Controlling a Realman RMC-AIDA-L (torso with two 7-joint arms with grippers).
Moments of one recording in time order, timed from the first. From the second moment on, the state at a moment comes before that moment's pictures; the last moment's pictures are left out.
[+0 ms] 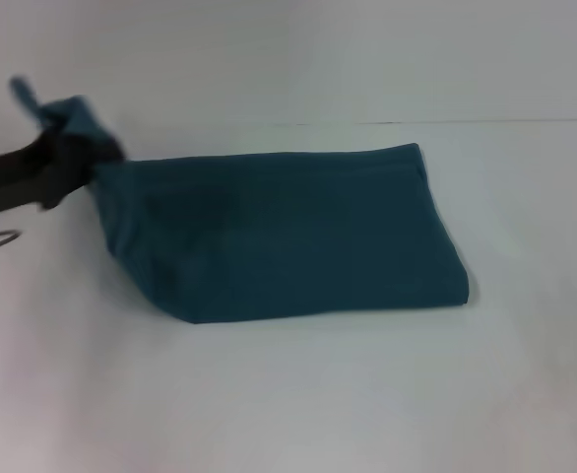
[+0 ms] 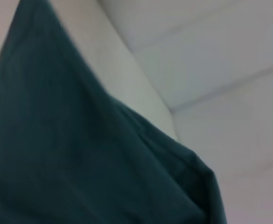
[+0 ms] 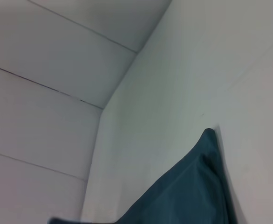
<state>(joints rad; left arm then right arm) -0.60 -2.05 0.41 0.73 2.07 1.38 -2.46 0.40 1.91 -0.46 -0.50 -1.89 -1.45 2.24</state>
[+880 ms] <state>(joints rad) -0.91 -2.17 0.83 0.48 1.89 1.05 -2.35 0.41 1.92 -0.47 -0.50 -1.91 -1.45 2.23</state>
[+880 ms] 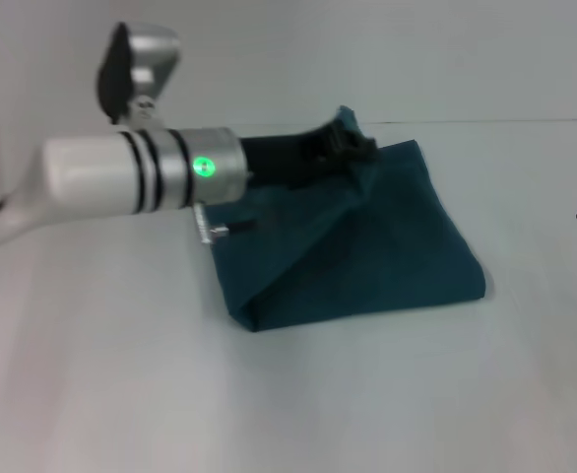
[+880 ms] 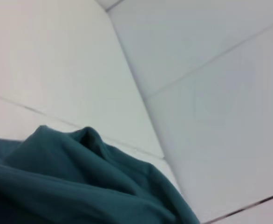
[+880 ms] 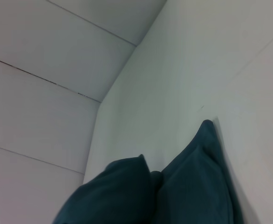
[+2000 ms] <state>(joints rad) -0.81 -2.17 1.15 0.52 1.56 1.11 -2.06 0.41 1.91 -0.48 -0.49 -1.93 -1.44 2.23</state>
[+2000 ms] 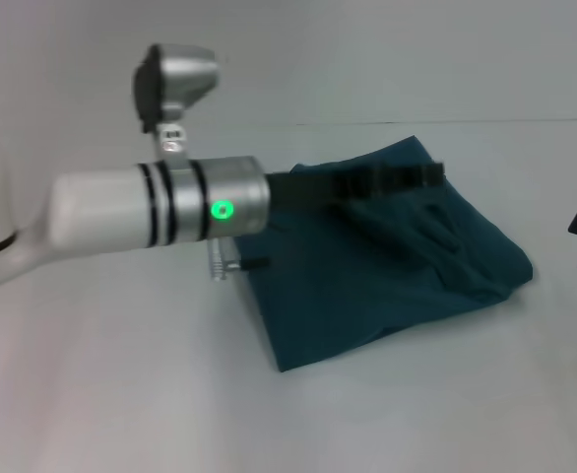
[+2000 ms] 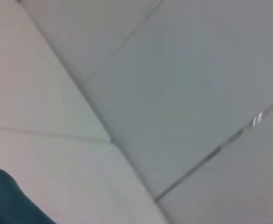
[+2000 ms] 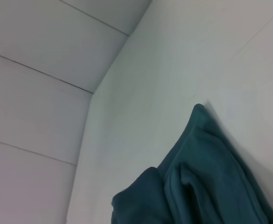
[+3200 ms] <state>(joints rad) -0.45 -2.09 0.57 0.70 1.79 1.50 -2.42 0.92 1.99 -0.90 -0.62 -2.43 -1.20 2.30</state>
